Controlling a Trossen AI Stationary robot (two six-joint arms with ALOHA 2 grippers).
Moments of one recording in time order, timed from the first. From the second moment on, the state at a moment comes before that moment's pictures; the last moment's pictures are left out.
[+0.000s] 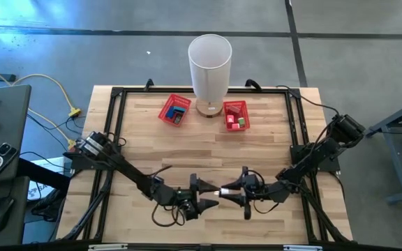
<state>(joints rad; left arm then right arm) -0.57 1.92 1.02 1.05 -0.60 0.99 0.69 1.55 0.67 0.78 0.69 0.45</state>
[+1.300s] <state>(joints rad) -0.54 1.93 1.02 1.04 -0.60 0.97 0.65 1.55 0.67 0.76 0.61 0.50</state>
